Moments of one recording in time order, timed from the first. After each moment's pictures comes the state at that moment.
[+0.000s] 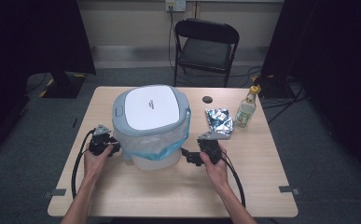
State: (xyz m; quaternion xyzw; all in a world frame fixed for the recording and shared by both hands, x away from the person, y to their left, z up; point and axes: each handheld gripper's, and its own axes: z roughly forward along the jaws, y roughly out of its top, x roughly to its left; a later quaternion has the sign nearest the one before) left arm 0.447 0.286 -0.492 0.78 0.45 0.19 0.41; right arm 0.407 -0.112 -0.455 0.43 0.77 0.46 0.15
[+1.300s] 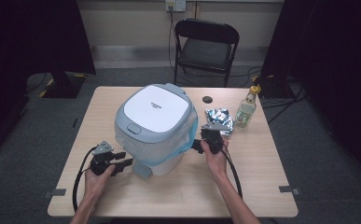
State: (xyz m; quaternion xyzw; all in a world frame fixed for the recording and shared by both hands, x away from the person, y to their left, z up) left arm 0.386 0.272 -0.491 0.78 0.42 0.14 0.45; right arm 0.439 -0.117 -0.453 0.46 0.73 0.45 0.21
